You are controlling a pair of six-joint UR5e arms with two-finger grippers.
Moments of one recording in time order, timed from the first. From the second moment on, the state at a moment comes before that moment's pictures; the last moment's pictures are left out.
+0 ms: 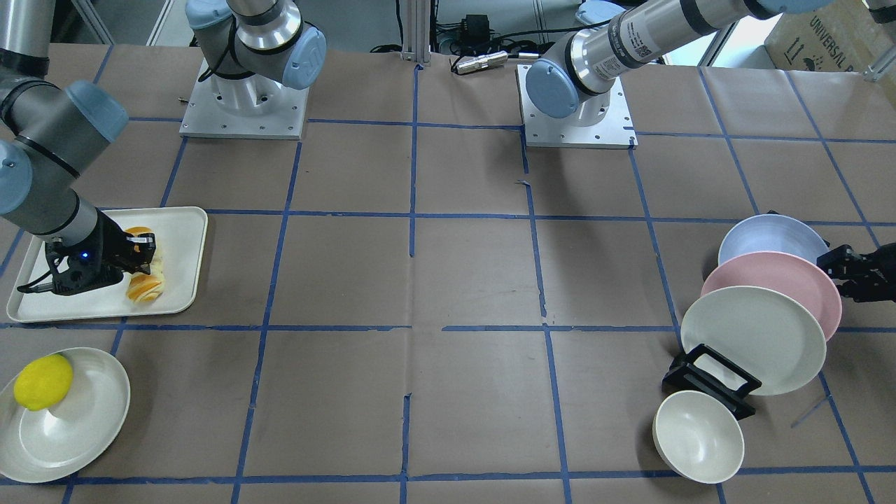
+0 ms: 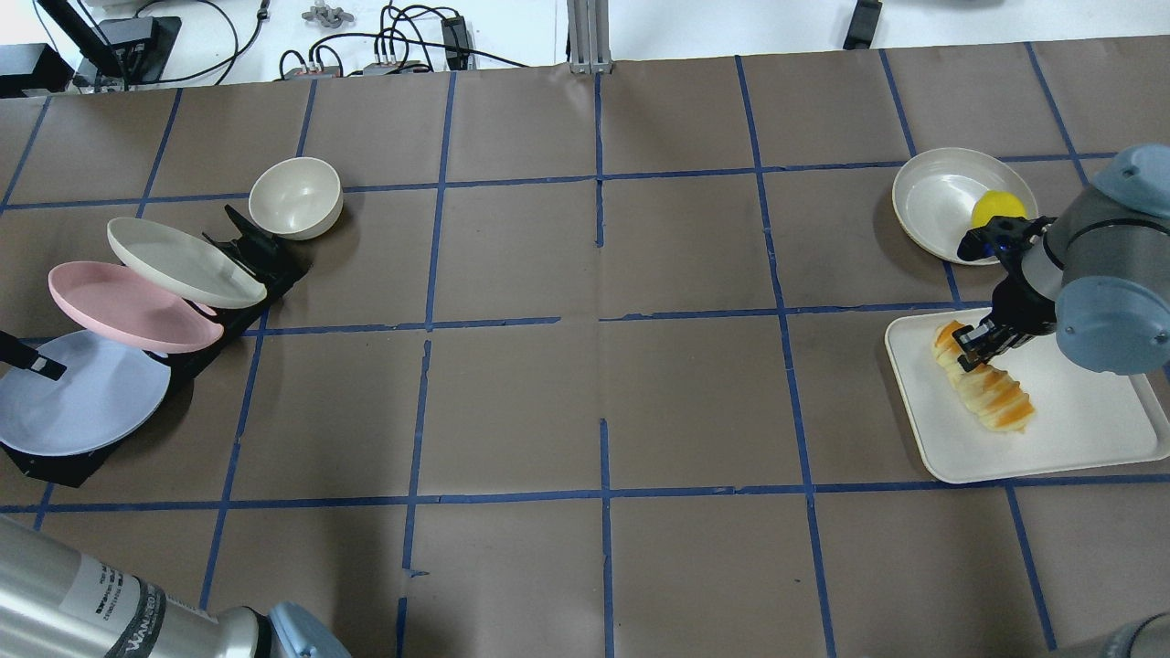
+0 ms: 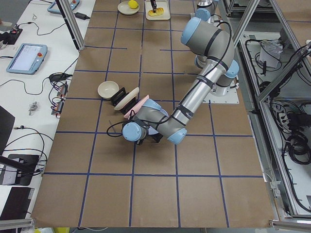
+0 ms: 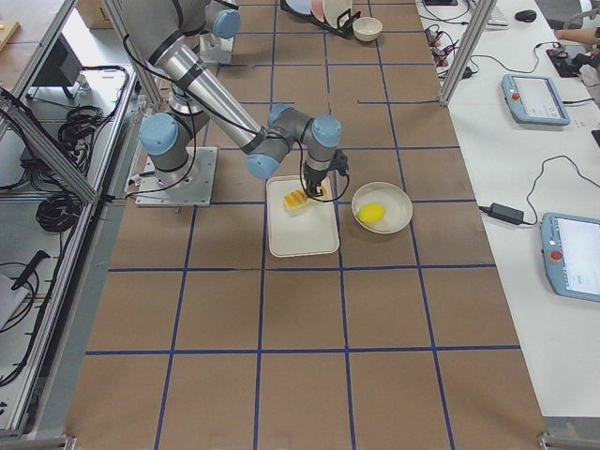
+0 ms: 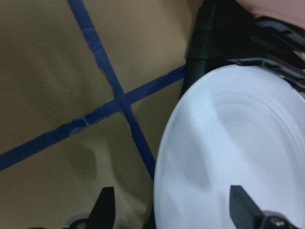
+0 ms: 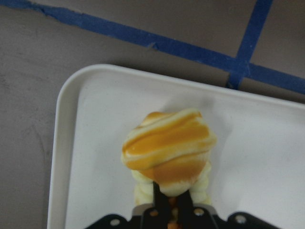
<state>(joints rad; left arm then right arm) -0.67 -2.20 -1.42 -1.50 1.46 1.34 1.10 -1.33 2.08 -2.21 -1.59 -0.76</state>
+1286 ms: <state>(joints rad) -0.67 -1.85 -1.42 -1.72 1.51 1.29 1.27 -1.55 1.75 -1.88 -1.60 -0.46</state>
